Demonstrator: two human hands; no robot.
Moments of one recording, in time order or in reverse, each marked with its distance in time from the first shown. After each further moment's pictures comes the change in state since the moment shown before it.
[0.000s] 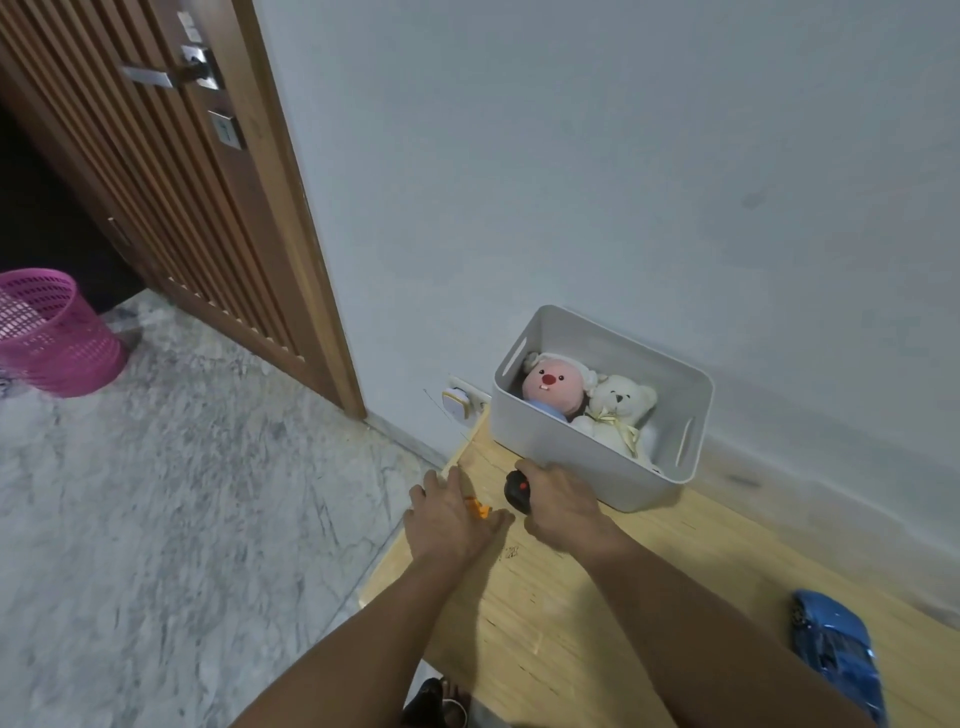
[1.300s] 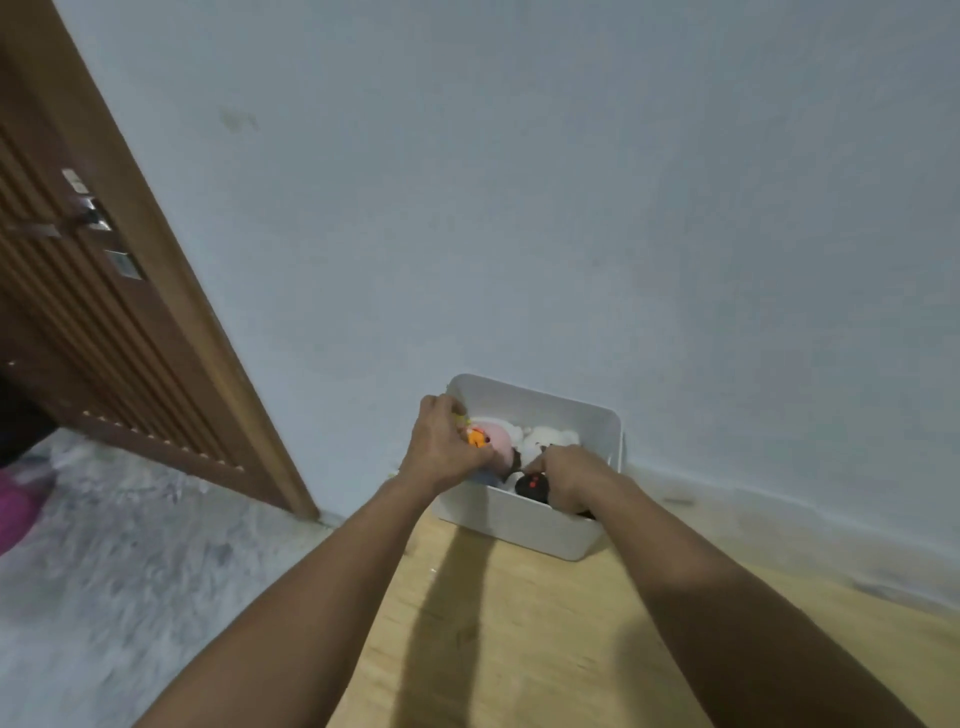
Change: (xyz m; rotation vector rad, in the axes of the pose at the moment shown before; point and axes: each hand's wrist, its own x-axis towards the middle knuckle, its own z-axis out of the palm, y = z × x) left_hand 0.066 0.123 -0.110 -0.433 0.043 0.453; right_hand 0.004 0.069 -0.118 0.009 -0.036 0.068
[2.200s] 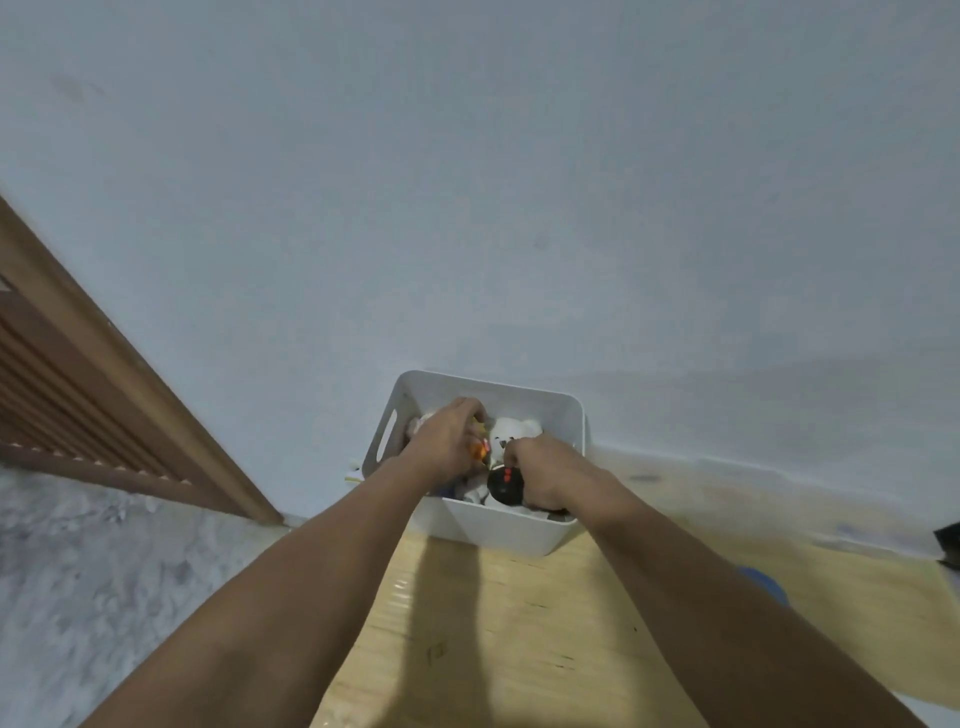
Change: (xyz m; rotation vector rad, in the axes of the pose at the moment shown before) left_hand 0.055 0.007 0.061 0.306 -0.366 0.205; right_hand 0.006 0.021 0.000 0.079 0.062 0.044
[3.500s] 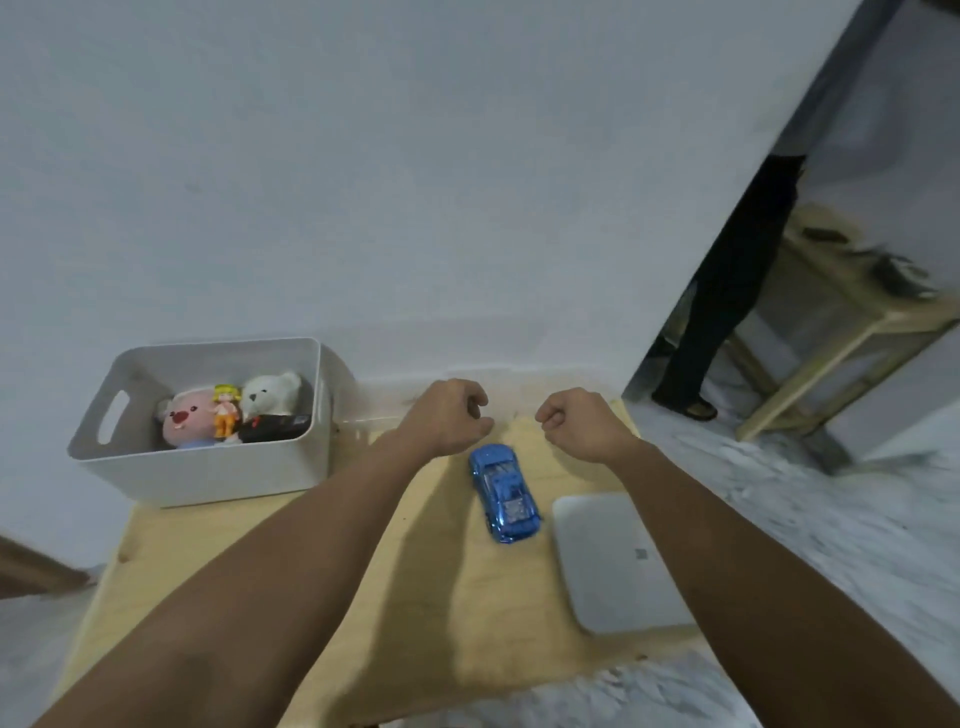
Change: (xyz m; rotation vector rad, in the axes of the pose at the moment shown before) left_hand -0.073 0.259 0.142 -0.056 -0.167 0.347; right_hand -0.236 0.262 0.035 0.476 0.413 0.406
